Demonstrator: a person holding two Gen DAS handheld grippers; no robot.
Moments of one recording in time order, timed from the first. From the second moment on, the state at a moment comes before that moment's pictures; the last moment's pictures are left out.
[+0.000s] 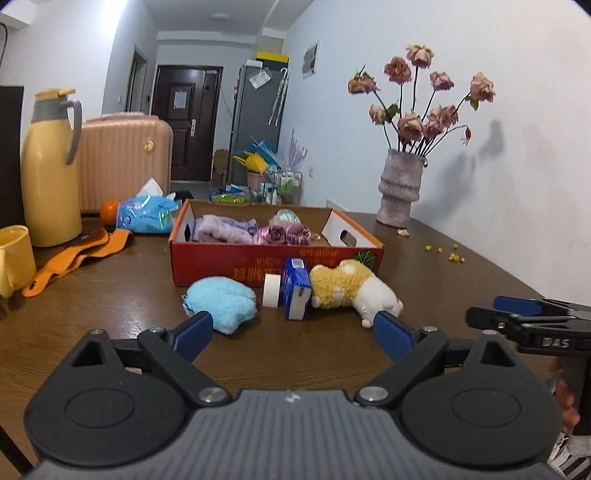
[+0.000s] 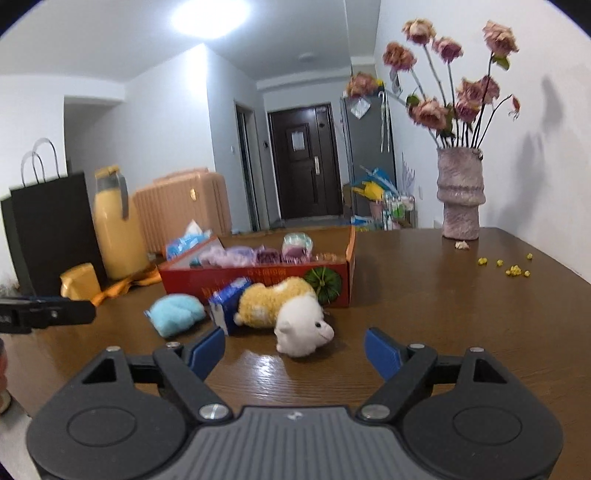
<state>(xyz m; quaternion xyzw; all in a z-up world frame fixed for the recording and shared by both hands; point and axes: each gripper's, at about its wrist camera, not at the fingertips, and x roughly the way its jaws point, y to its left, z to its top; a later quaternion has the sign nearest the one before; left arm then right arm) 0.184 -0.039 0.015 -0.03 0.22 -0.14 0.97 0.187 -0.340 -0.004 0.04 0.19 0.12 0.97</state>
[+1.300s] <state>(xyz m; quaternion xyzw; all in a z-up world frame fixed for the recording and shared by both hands) 0.254 -0.072 -0.031 -0.03 0.28 -0.16 0.95 0.210 -0.271 -0.051 -0.04 0.26 0.17 0.95</state>
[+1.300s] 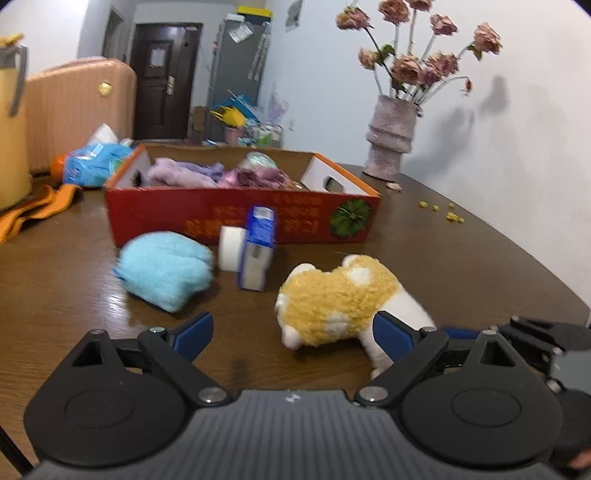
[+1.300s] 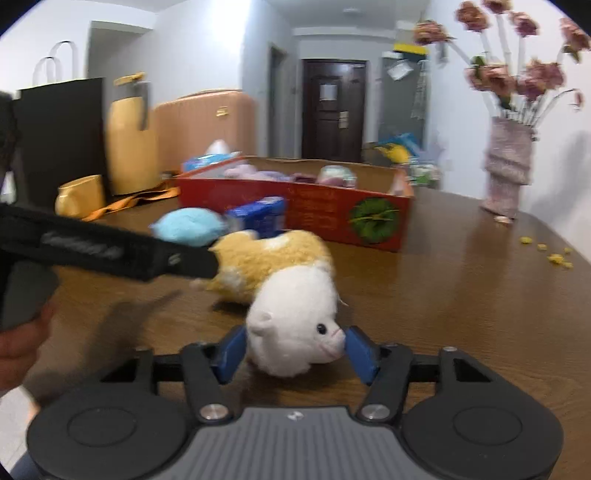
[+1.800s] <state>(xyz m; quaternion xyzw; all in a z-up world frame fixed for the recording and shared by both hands) 0.251 -0.083 -0.042 -0.06 0.29 -0.21 0.93 0.251 -0.317 -0.018 0.06 0.24 0.15 0.96</state>
